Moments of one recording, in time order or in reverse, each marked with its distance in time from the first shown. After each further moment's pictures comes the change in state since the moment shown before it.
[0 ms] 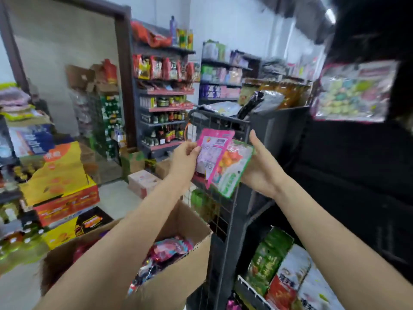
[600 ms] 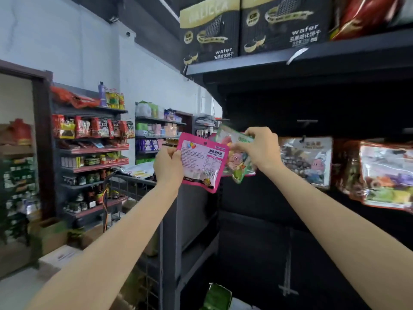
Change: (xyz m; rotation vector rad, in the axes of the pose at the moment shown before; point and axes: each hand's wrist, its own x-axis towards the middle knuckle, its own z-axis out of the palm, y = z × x) left_hand -0.003 0.143 0.164 0.030 0.031 0.242; right_hand -0.110 -0.199 -0.062 -1.288 1.056 -0.592
